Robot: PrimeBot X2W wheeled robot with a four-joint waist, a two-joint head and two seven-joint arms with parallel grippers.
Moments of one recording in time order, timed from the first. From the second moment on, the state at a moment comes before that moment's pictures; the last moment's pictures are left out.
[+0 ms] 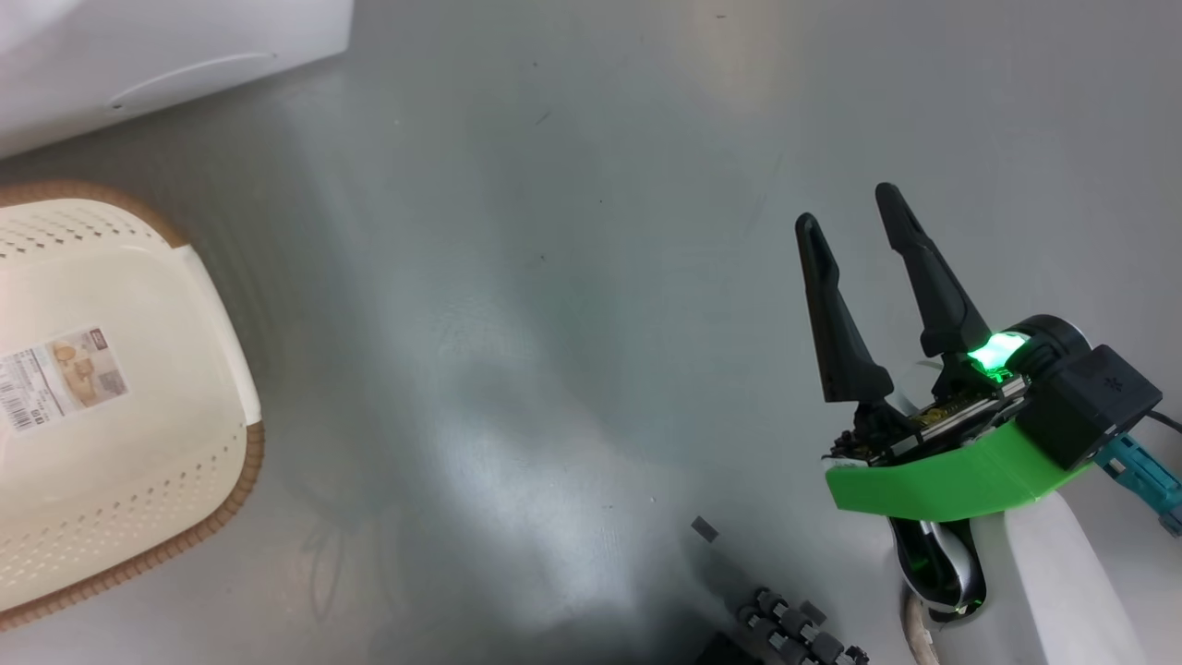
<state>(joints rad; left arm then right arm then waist) -1.55 0.60 -0.19 0.78 -0.29 -0.07 0.03 -0.33 -0.05 0.16 -0.09 0.31 0.12 -0.26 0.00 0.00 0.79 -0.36</state>
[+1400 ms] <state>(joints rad) -0.15 0.25 -0.12 -0.08 -0.29 0.25 -0.26 -0.12 -0.07 0.02 -0.04 0.13 0.12 -0.26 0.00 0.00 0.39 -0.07</state>
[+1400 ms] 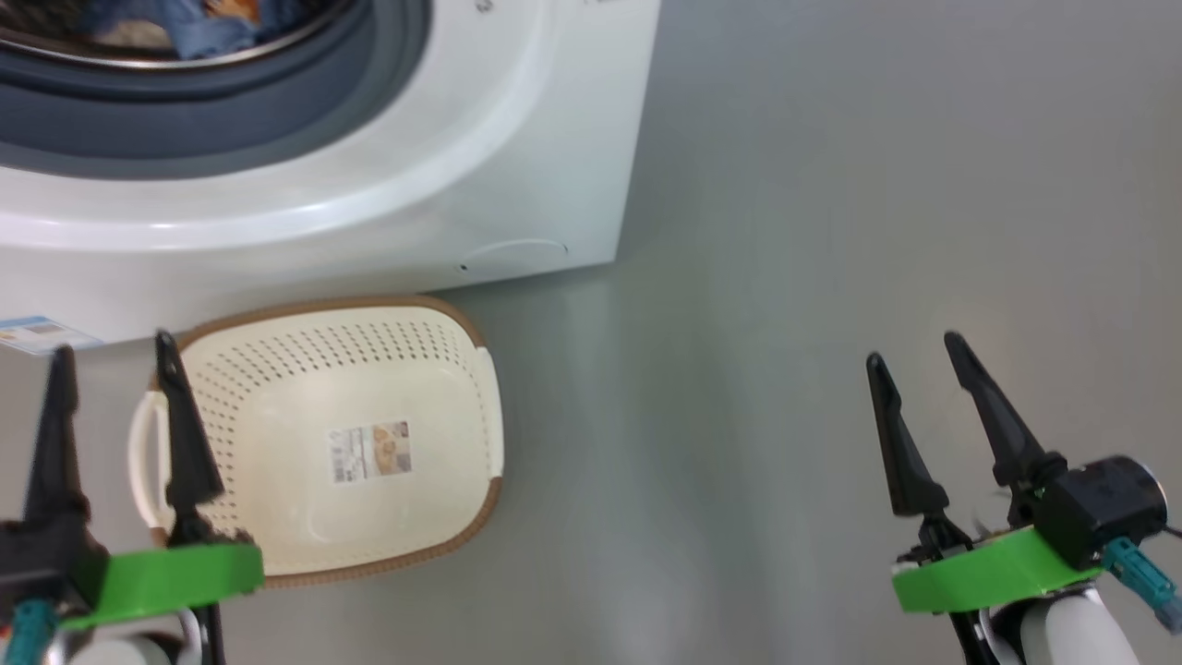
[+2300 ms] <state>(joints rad) 0.20 0.18 -0.16 -0.04 -0.23 0.14 -0.26 0.12 -0.08 0.02 -0.02 0.12 0.12 -0.24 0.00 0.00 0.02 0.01</state>
